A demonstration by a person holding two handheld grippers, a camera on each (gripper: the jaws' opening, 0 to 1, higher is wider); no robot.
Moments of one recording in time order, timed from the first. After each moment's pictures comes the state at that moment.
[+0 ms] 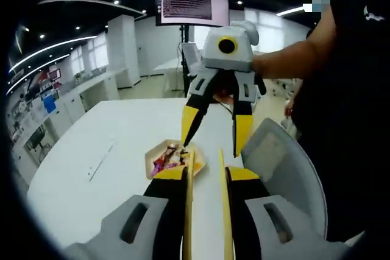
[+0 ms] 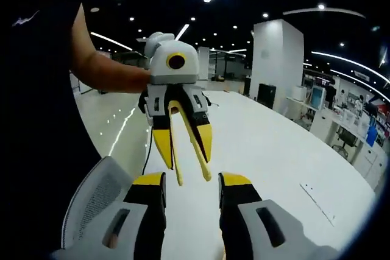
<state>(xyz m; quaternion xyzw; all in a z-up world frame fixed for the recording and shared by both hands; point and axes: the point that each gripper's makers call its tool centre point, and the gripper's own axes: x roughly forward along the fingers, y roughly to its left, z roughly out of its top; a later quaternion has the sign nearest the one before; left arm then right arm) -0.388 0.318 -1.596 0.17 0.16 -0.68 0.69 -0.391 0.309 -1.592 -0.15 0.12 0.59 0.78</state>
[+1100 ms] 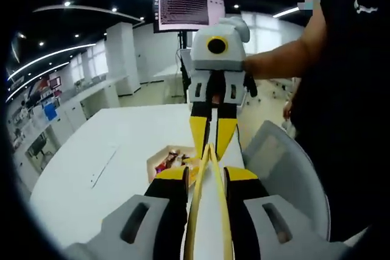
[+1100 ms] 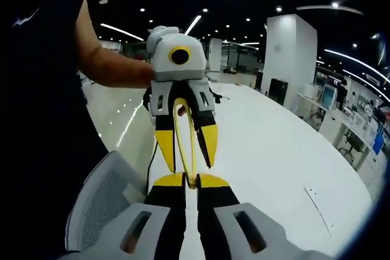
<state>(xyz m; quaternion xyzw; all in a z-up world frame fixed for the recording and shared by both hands) -0.390 0.321 -1.587 0.17 0.13 -0.69 0.69 -0.394 0.322 -1.584 -0.18 0.15 0.61 0.76</state>
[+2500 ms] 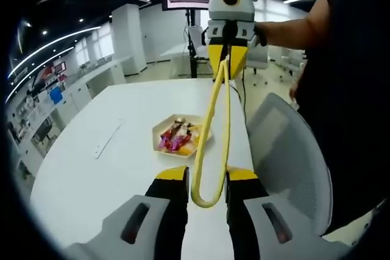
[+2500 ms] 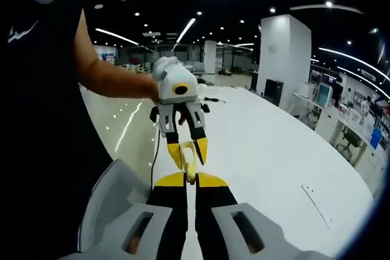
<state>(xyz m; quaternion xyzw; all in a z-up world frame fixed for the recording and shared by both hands) -0.381 0.371 -1.630 0.21 0.18 -0.66 0.70 -0.400 0.309 -1.566 -0.16 0.15 0.60 0.77</state>
